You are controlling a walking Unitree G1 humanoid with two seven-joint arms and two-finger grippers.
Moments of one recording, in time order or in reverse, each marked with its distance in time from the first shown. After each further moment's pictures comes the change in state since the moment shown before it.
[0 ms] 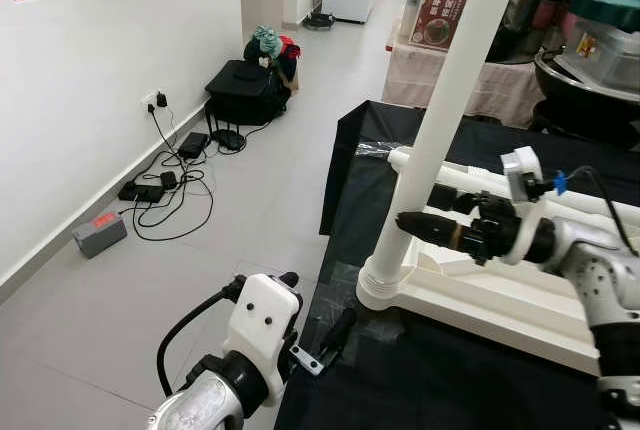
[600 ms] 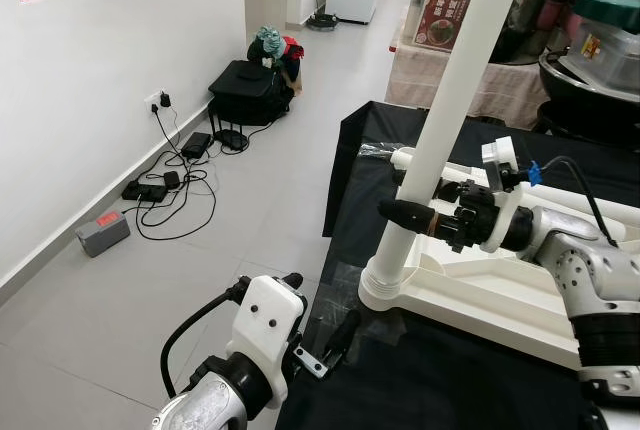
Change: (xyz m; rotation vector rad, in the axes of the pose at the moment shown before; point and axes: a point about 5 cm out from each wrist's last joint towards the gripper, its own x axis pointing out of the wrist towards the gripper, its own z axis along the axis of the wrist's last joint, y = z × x) left arm 0.001 -0.002 0.000 0.001 -0.005 -0.004; right arm 0.015 -0.002 0.007 -0.051 -0.022 -0.035
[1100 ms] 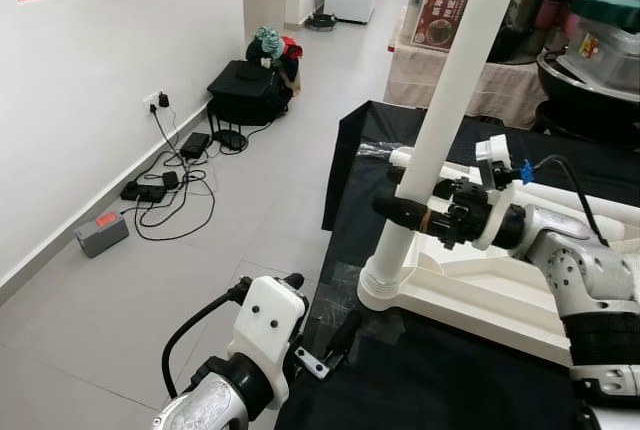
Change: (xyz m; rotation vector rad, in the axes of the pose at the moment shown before) left arm 0.000 0.000 0.000 0.000 -0.001 0.002; right arm 0.009 0.001 0.000 -0.002 -0.027 -0.004
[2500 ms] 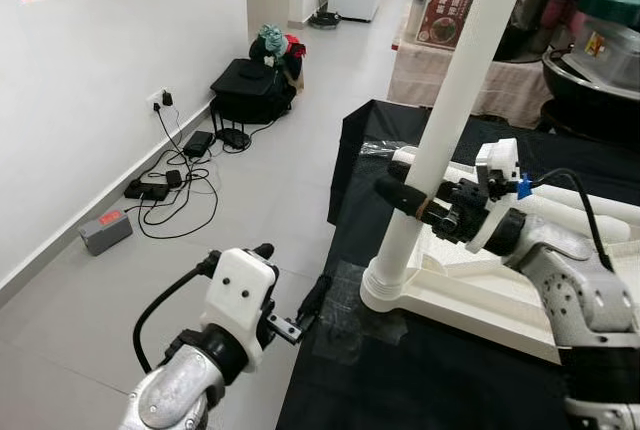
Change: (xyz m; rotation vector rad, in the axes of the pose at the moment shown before) left arm -0.002 0.037 0.016 0.099 -0.059 0.146; right arm 0.006 0.023 0.001 -0.170 -0.056 -0.225
